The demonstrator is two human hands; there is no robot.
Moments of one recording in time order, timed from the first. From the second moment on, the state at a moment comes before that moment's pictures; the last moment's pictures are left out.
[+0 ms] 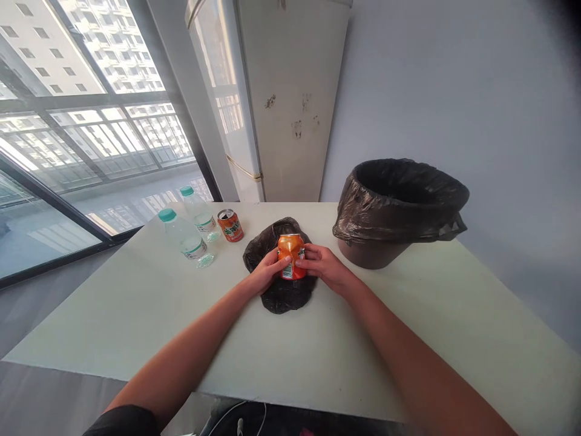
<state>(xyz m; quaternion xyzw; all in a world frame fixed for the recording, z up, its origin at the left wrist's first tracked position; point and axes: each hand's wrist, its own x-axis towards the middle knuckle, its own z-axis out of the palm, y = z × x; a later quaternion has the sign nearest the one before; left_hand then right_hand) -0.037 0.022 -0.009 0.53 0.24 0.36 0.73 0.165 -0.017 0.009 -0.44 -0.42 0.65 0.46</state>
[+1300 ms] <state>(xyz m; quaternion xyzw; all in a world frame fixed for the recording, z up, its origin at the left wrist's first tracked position) -0.041 0.018 0.017 0.63 0.27 0.41 0.61 0.165 -0.016 0.012 -0.37 -0.50 0.60 0.50</state>
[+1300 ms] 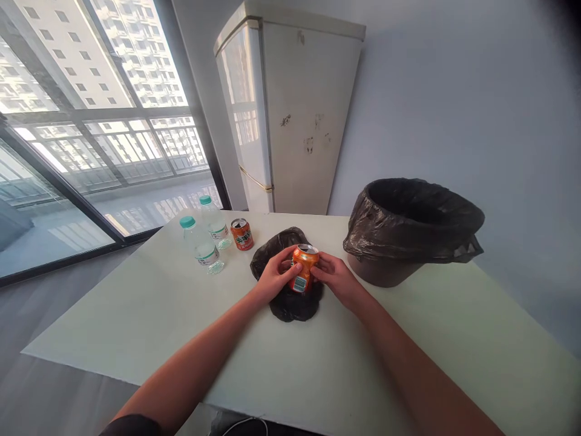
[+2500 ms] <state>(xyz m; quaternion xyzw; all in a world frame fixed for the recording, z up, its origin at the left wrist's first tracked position) -0.036 0.021 0.008 0.63 0.35 0.45 0.53 0.152 -0.020 0.003 -0.44 -0.44 0.58 0.53</state>
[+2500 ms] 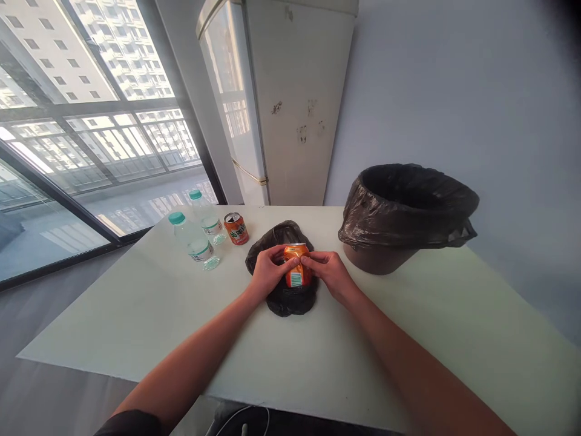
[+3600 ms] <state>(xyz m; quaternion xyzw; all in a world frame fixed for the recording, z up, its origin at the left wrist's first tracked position) -0.029 0.017 -0.005 0.69 0.41 0.44 0.40 0.158 -0.013 0.004 -0.34 -0.45 0.60 0.57</state>
